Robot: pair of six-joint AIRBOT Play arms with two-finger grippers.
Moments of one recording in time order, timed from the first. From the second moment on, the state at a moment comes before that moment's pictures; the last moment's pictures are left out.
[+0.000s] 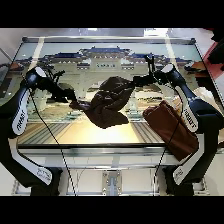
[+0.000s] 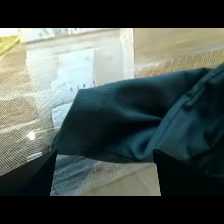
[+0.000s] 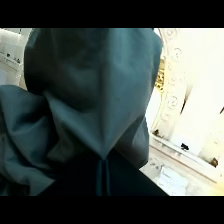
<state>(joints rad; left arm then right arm) 0.07 -1.80 1.53 1.13 -1.35 -1.28 0.06 -1.90 1.70 -0.75 1.12 1.09</state>
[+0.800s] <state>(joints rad) 0.07 -1.86 1.52 0.93 -1.31 -1.23 0.07 -1.89 1.73 -0.75 1.20 1.10</state>
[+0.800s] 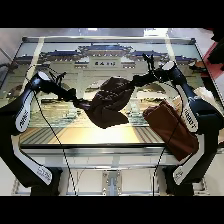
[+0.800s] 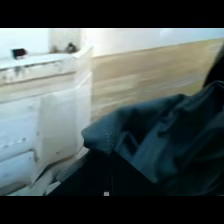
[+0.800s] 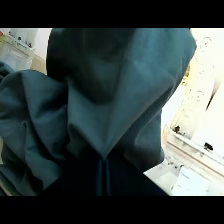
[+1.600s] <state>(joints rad) 0.23 -1.16 1.96 0.46 -1.39 -1.00 0.03 -0.99 1.82 -1.12 1.35 1.32</state>
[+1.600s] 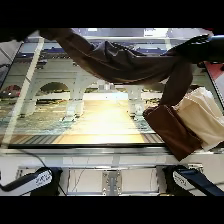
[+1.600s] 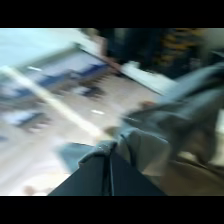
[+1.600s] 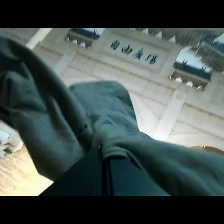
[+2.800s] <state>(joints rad) 0.04 -1.72 1.92 1.15 -0.80 -1.32 0.13 -1.58 1.45 -0.99 0.83 1.27</state>
